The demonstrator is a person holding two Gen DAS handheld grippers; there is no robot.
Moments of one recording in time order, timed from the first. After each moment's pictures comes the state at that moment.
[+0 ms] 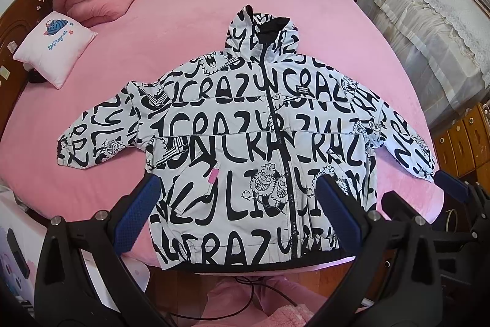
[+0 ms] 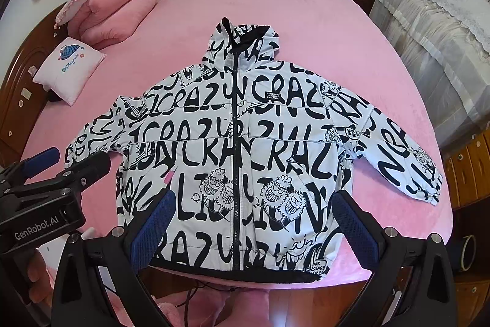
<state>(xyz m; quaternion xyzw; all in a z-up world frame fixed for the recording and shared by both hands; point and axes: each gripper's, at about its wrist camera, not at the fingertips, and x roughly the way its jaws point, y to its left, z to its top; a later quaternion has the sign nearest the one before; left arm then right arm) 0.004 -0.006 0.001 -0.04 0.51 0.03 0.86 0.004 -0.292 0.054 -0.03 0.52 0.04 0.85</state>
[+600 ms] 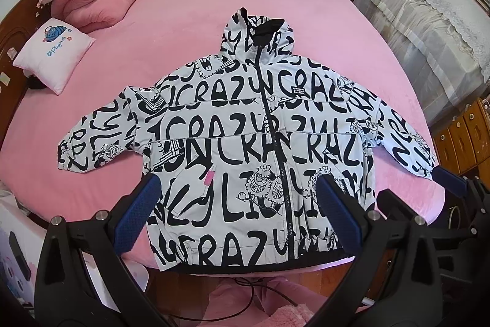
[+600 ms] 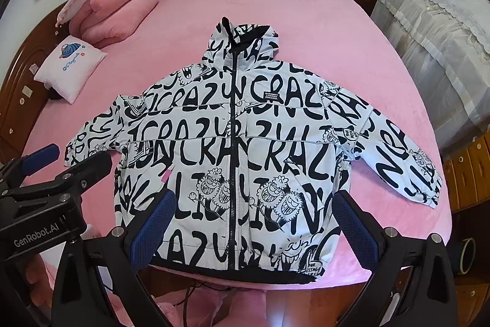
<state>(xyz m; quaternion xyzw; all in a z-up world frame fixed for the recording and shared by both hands) 0.007 -0.015 0.009 -0.04 0.50 0.02 0.86 0.005 -0.293 0.054 -0.03 0.52 0.04 0.85</state>
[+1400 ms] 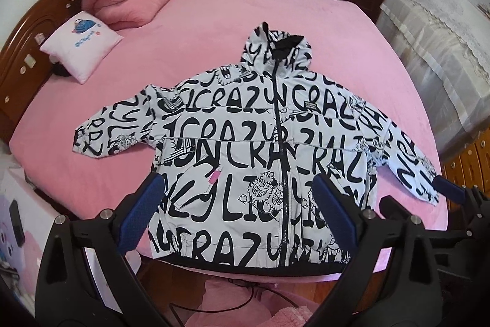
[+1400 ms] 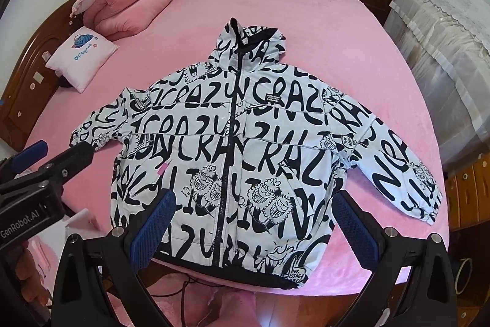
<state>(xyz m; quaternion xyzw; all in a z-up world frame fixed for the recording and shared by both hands) -0.025 -0.029 0.025 -0.06 0.47 0.09 0.88 0.006 -0.316 0.057 -0.05 0.52 0.09 0.85</state>
